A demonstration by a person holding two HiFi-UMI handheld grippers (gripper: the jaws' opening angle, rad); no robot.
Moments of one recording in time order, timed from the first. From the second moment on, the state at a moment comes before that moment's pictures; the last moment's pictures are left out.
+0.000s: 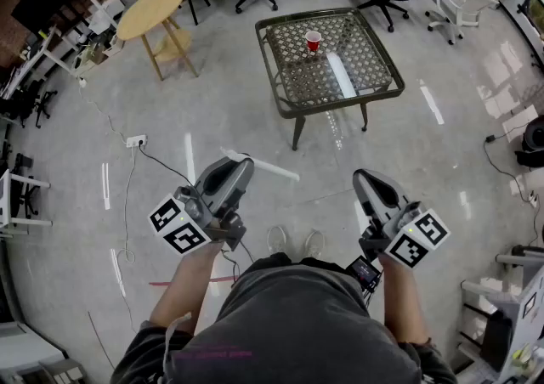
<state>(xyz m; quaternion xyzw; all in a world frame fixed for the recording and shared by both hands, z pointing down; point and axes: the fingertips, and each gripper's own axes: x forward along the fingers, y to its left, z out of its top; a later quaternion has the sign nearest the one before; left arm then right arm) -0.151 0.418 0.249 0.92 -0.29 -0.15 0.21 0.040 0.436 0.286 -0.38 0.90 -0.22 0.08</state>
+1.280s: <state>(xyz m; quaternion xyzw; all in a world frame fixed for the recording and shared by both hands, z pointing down) -0.089 0.427 0.250 0.92 -0.31 -0.15 0.20 0.108 0.433 0.292 -0.36 0.89 -0.24 0.11</state>
